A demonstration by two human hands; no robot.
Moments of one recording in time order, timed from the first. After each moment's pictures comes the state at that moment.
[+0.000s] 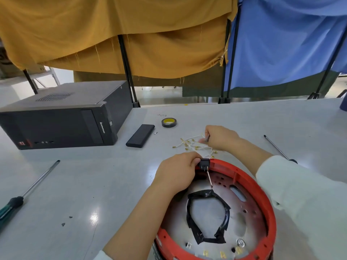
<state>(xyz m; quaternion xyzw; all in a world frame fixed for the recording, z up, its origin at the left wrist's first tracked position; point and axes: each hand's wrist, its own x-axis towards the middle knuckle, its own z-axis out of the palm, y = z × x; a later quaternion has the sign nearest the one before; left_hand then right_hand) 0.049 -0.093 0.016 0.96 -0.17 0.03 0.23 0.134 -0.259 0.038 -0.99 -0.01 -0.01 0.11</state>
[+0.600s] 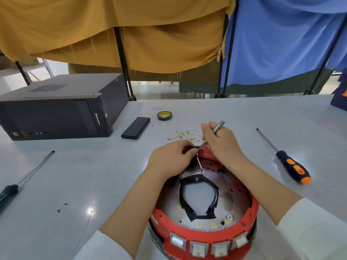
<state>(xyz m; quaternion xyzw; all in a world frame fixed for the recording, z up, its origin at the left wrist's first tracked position) 0.047 -0.092 0.021 0.96 -0.14 0.03 0.24 0.054 -0.248 0.025 -0.85 -0.06 -0.23 0.46</state>
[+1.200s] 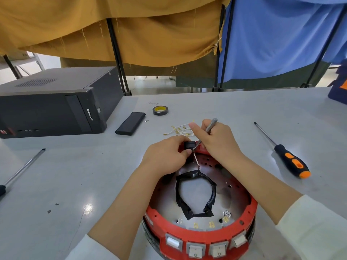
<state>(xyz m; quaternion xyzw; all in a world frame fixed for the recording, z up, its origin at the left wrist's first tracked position) 0.051 -0.089 0.016 0.96 -0.16 0.02 0.23 0.058 -0.249 0.015 -0.86 -0.08 -0.25 0.45</state>
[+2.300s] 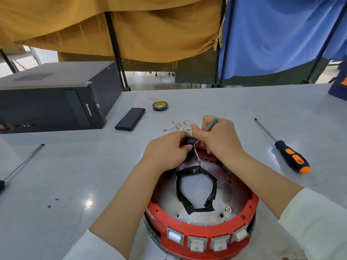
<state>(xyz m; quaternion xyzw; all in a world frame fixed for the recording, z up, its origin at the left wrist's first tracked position) 0.051 -0.089 0.014 0.96 -0.17 0.04 0.23 0.043 -0.241 0.025 -0.85 -0.07 -0.23 0.46</state>
